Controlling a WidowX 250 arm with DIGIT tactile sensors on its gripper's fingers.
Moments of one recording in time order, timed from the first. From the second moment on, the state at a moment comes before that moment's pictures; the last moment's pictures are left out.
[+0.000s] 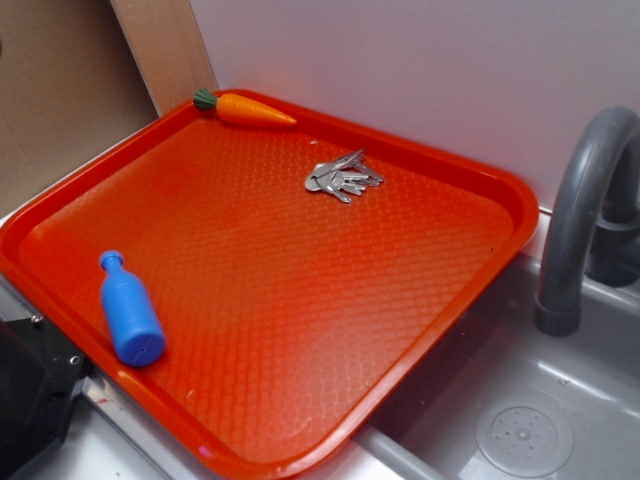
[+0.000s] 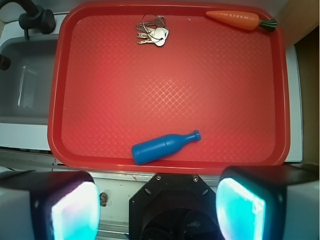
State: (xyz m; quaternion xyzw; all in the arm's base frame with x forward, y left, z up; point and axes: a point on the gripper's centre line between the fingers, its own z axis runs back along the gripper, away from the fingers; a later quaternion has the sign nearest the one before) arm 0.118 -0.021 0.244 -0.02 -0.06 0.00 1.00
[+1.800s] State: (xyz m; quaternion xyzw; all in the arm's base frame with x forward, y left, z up) arm 0.339 -0.062 0.072 0.10 -0.15 -0.08 0.98
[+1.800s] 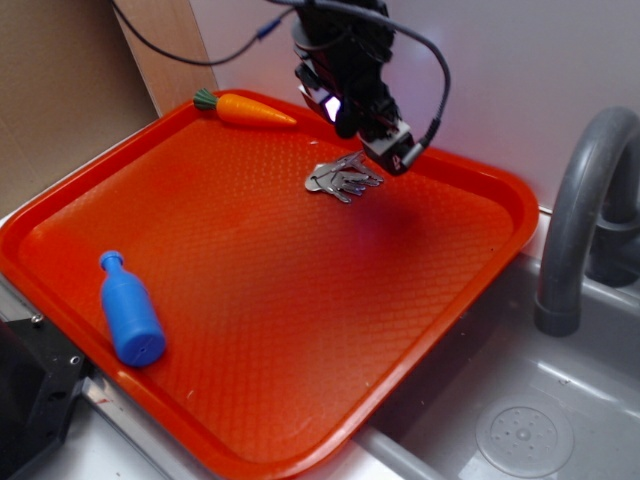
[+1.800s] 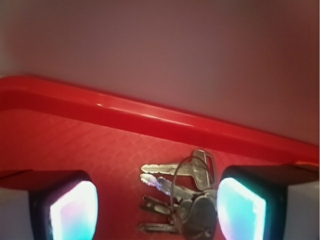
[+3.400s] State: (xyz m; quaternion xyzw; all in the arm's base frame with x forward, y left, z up) arm 0.330 -0.023 0.060 0.14 -0.08 -0.05 0.99
